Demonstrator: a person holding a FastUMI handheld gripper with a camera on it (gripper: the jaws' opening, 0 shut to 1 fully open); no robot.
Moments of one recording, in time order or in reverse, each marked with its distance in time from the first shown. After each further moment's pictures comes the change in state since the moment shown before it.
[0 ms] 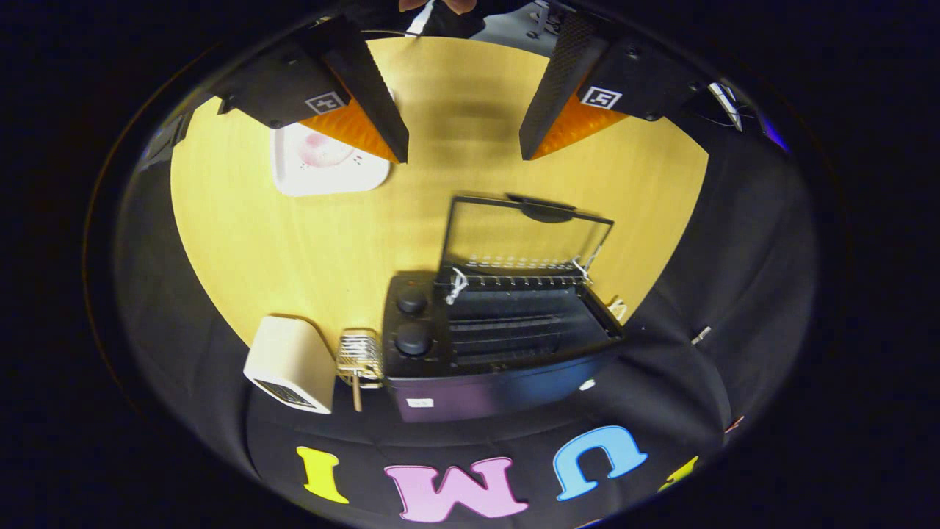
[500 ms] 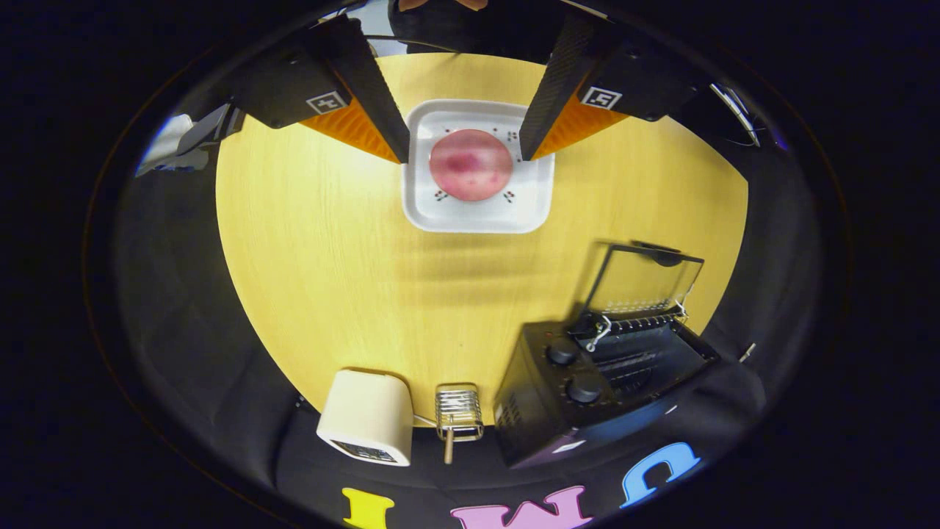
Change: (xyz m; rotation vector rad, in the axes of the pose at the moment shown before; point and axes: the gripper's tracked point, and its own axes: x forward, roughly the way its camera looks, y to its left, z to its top) arm 0.004 -0.152 -0.034 -0.001 0.227 -0.099
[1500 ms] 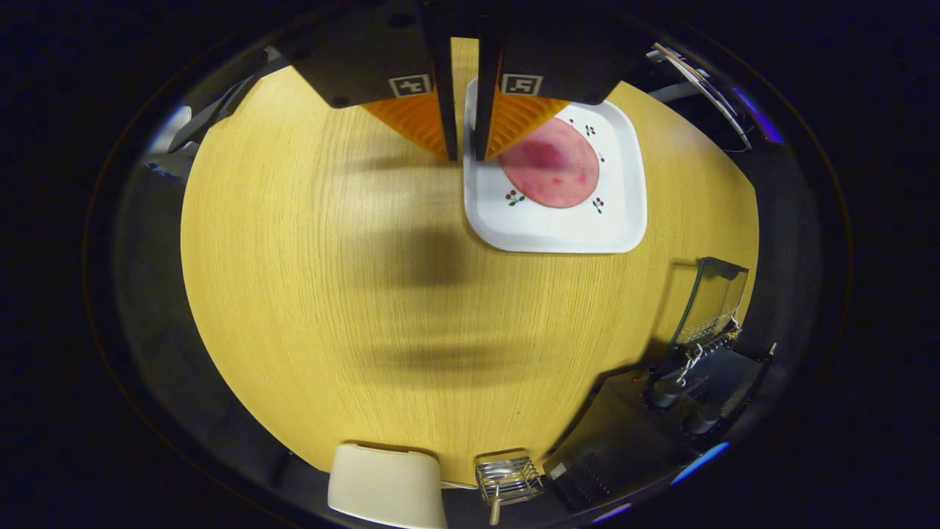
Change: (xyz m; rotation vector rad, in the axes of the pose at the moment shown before) arm 0.065 -0.037 -0.022 0.043 0.224 0.035
